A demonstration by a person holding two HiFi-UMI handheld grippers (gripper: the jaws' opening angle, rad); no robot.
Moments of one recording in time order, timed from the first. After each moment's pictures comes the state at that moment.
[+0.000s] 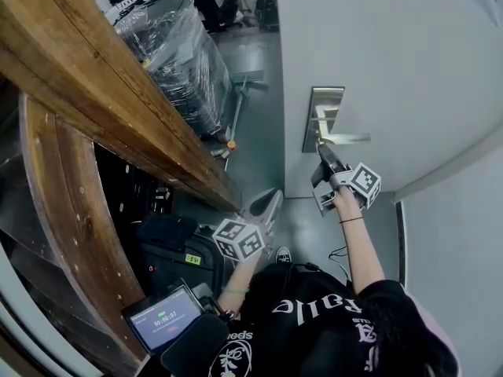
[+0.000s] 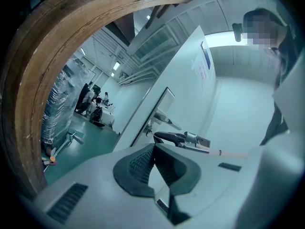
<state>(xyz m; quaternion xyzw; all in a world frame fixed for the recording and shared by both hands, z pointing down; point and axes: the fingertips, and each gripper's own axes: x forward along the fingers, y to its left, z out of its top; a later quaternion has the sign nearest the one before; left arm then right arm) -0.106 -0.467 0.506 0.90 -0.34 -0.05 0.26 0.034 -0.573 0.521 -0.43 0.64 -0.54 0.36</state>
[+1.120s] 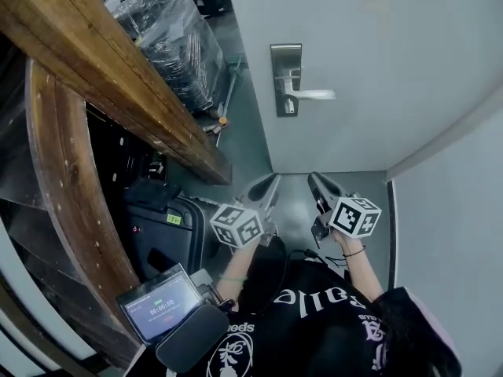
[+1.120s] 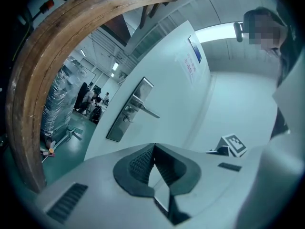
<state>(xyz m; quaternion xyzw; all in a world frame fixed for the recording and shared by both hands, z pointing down) -0.025 -0.363 0.496 0.90 -0.35 -0.05 0.26 0.061 -0.361 0.520 -0.47 0.80 -0.38 0.07</state>
